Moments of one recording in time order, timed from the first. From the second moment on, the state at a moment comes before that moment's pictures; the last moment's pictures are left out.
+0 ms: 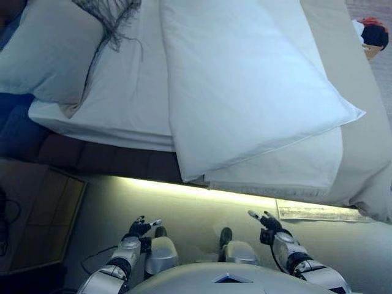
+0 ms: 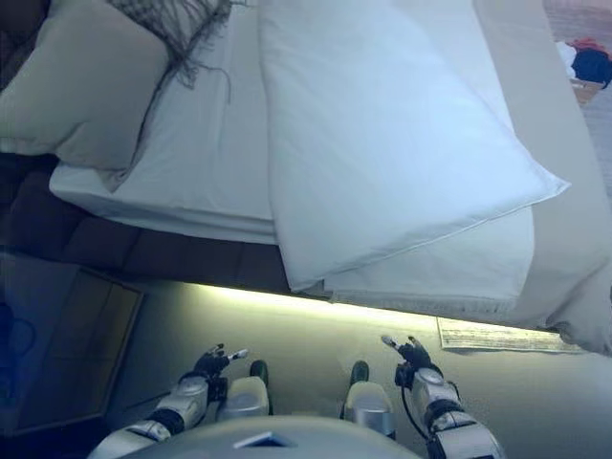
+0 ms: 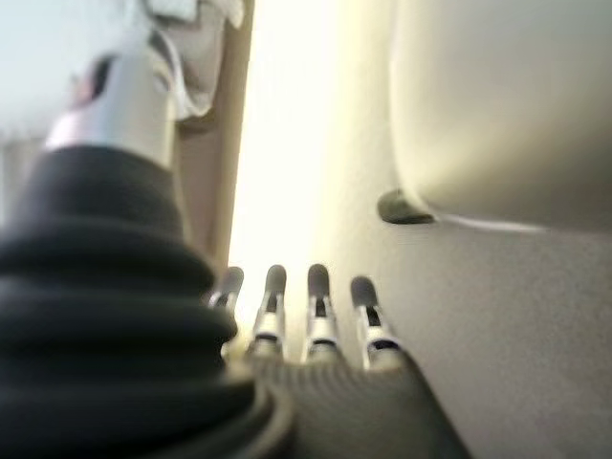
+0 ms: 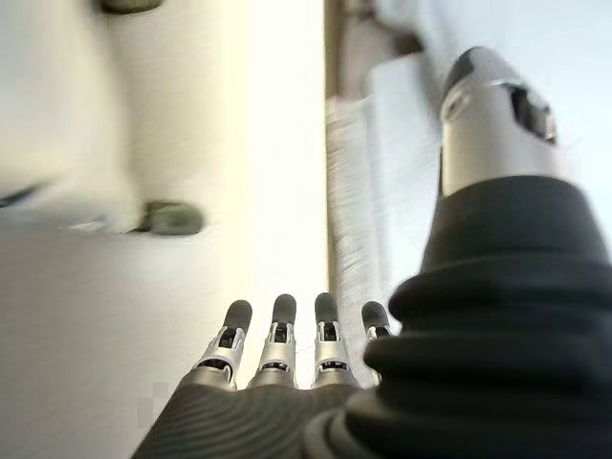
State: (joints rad) left arm -0.07 0.20 -0.31 1.18 -0.33 -0.10 0.13; right arm -0.14 -0.25 0.18 1.14 0.51 -0.05 -0.06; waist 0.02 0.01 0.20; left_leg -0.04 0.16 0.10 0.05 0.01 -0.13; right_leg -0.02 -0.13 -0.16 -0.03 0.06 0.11
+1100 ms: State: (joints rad) left arm -0.03 0.23 -0.19 1.28 -0.42 -0.10 0.15; right arm -0.08 -0.16 0.17 1.24 0.61 0.00 -0.07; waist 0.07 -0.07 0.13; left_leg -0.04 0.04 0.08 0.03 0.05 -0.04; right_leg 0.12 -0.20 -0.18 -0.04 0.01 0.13
